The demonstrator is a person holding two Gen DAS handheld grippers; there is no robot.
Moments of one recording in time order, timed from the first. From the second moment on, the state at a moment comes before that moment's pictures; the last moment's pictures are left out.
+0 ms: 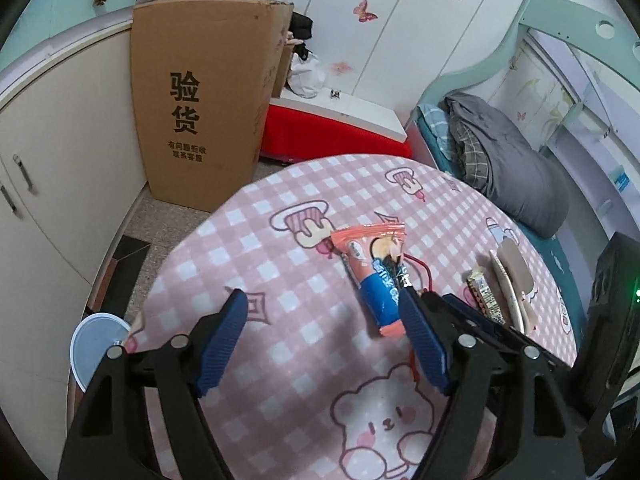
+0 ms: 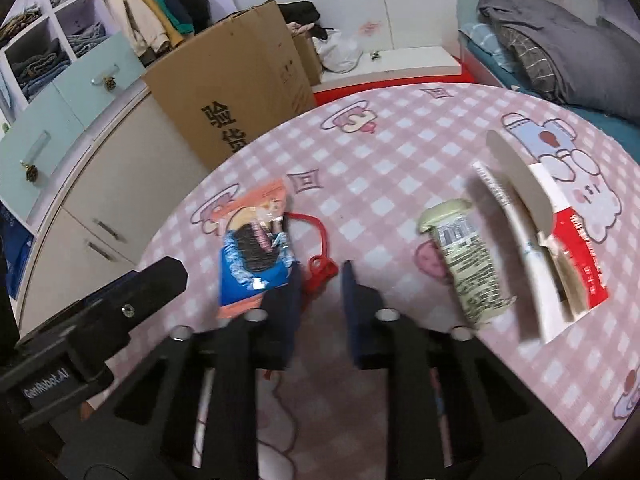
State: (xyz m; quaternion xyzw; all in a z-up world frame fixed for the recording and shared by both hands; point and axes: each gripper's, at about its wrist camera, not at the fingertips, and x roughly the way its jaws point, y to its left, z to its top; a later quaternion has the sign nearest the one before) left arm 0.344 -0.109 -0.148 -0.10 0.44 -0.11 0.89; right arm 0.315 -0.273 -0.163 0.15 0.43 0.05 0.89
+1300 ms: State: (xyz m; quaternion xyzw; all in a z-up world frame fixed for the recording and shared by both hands) left arm 0.305 -0.029 -0.127 -0.10 0.39 -0.09 0.91; right arm 0.286 -0.225 -0.115 0.17 0.37 0.13 0.91
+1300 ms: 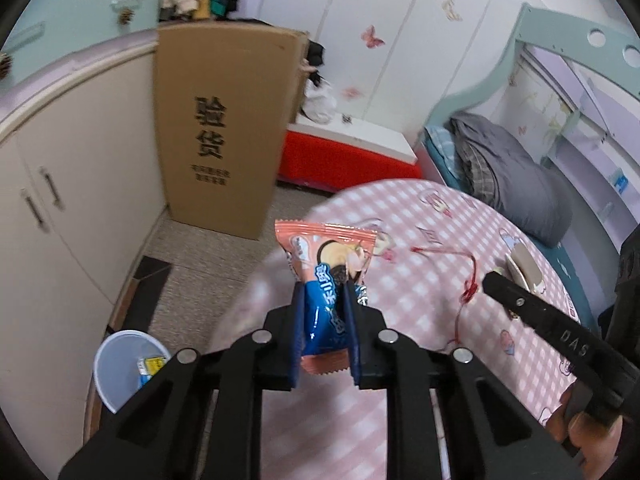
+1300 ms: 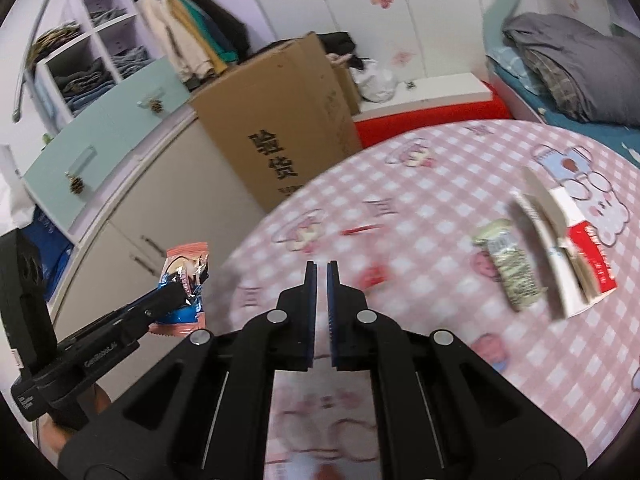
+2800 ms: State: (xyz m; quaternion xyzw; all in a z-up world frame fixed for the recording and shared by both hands) left arm 0.269 0.148 -0.165 -0.17 0.40 0.01 0.90; right arm 0.303 -0.018 -0.141 0.07 0.43 0.21 0.87
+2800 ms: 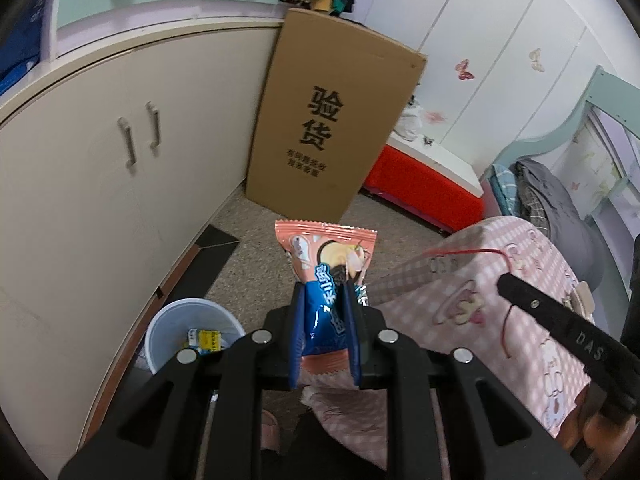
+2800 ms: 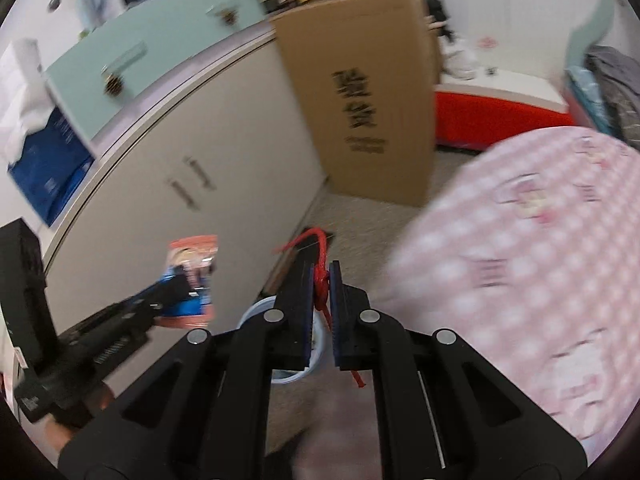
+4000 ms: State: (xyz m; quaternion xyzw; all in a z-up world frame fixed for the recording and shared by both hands) left arm 0.278 0.306 -0.310 -0.18 0.50 0.17 0.83; right arm 0.312 0.146 -0.314 0.03 0.55 0.25 0.80
